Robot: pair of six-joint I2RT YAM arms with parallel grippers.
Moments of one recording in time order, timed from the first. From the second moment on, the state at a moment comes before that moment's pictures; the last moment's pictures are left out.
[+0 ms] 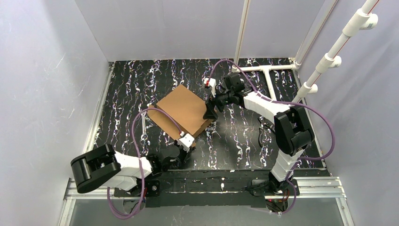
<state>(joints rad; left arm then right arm) -1.08 1.26 0.12 0.69 -0.33 -0.08 0.52 1.78 1.27 -0.29 -0.79 -0.37</state>
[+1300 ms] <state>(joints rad) -1.00 1.18 0.14 0.61 -0.29 -0.18 0.46 1.96 1.30 -0.15 -0.71 0.07</state>
